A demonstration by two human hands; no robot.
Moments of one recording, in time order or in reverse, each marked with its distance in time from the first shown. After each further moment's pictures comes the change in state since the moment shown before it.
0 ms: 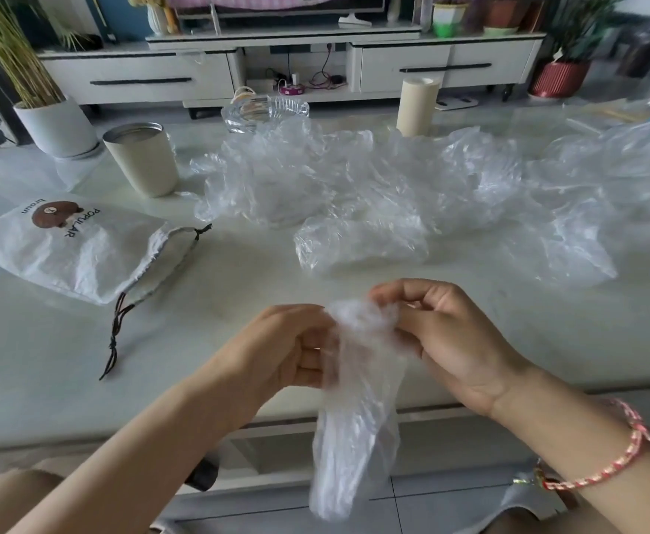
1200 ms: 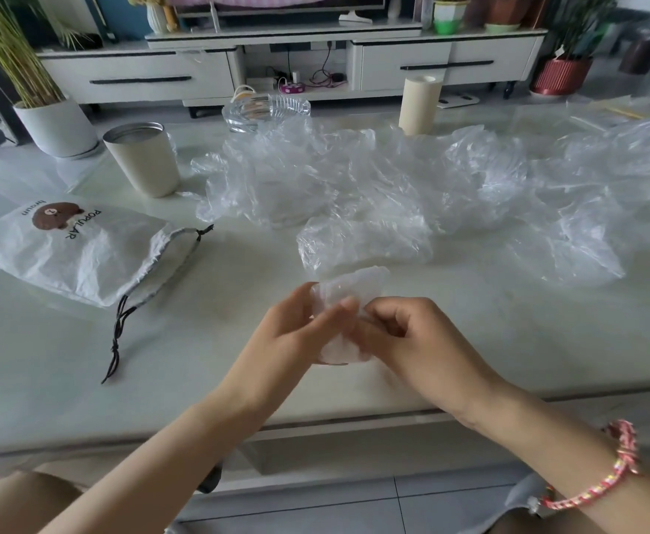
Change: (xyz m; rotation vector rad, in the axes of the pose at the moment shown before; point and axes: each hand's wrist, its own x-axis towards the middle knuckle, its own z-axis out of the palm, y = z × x) left_hand -0.002 -0.008 0.004 0.207 0.090 0.375; right_hand 0.002 0.011 0.014 -0.417 -0.024 -0.086
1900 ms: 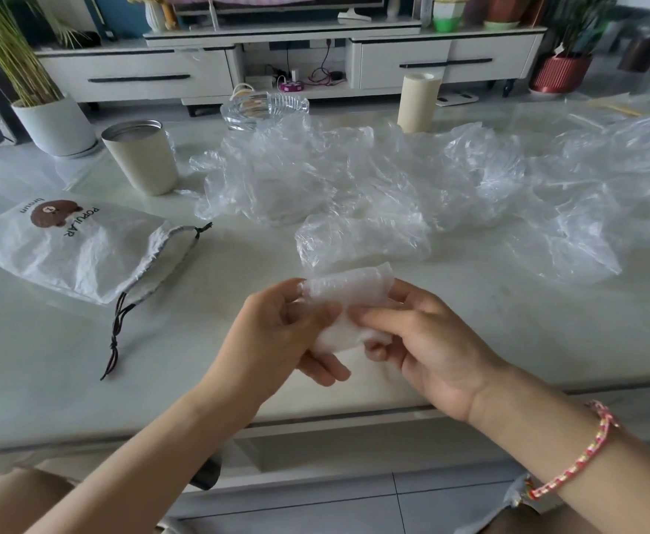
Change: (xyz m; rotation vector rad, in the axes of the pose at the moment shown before) left_hand -0.002 0.005 -0.004 0.035 0.084 0.028; right_hand 0.003 -0.004 -0.002 0.654 -0.030 0.269
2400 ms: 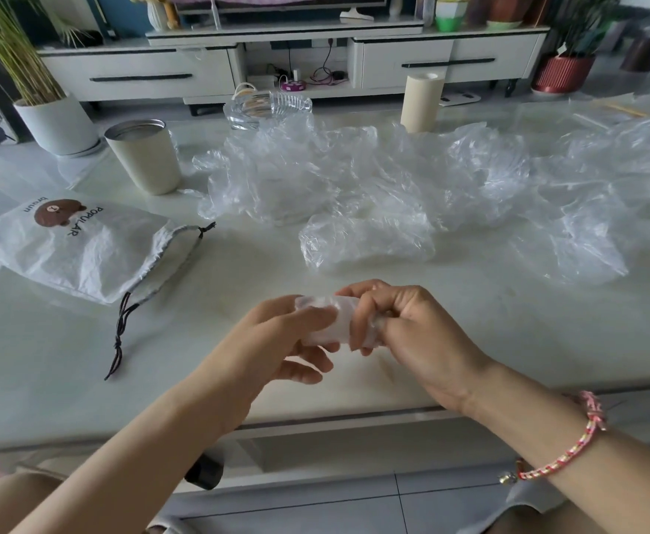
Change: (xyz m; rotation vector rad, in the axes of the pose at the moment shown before) left_hand 0.002 0.002 -0.012 -0.033 -0.099 -0.272; right_hand 0.008 -0.001 0.004 -0.399 -0.085 -0.179
